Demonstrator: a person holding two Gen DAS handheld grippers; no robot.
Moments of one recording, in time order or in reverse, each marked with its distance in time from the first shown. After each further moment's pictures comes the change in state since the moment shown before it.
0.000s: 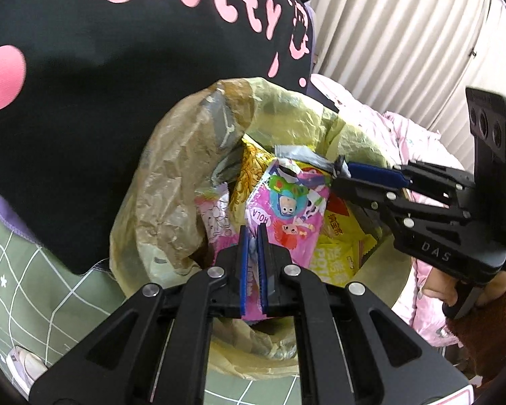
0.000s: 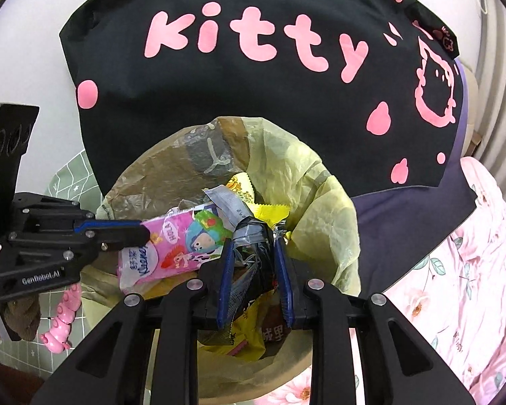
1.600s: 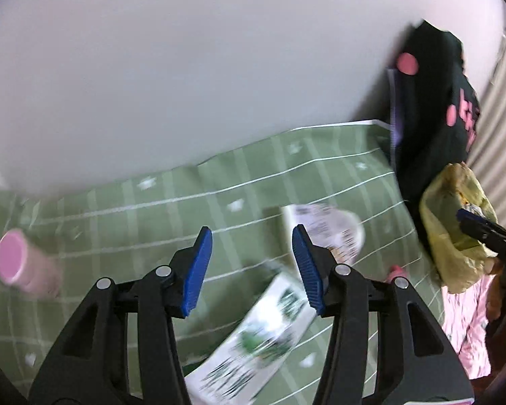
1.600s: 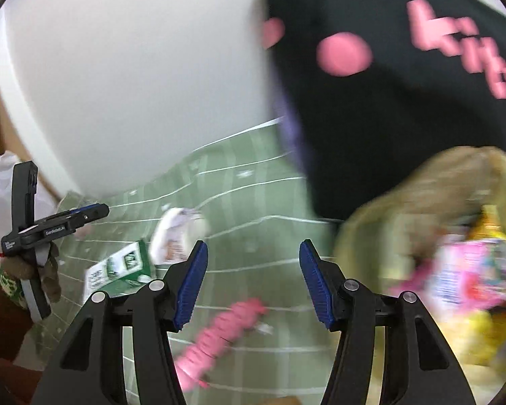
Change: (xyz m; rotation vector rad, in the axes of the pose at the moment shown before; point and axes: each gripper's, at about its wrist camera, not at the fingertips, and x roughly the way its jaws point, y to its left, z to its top) left arm -0.223 0.210 -0.248 -0.579 -0.248 0.504; right arm 0.028 0.198 0.001 -0.183 0.028 0.423
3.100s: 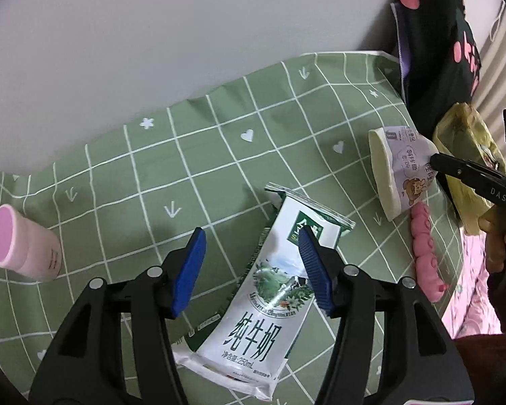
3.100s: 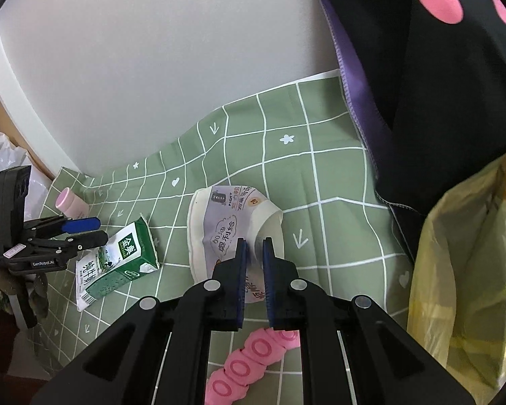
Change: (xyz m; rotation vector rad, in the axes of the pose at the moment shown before) left arm 0.021 0.006 -0.022 0.124 0.222 -0.018; right arm 0.055 0.031 -0.005 -0.001 0.116 0.019
